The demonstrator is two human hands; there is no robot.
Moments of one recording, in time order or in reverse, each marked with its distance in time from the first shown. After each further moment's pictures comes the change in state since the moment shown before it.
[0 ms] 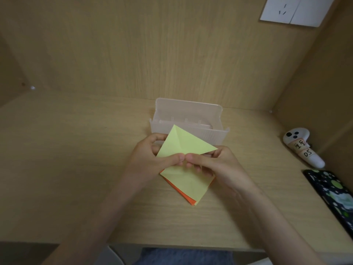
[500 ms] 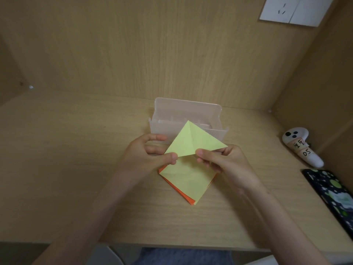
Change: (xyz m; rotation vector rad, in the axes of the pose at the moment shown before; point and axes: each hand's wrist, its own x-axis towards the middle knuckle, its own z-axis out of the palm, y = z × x) left_hand 0.002 -0.002 -0.011 0.021 -0.004 -0.046; right_hand -0.003 -0.002 -0.013 0.047 0.134 0.016
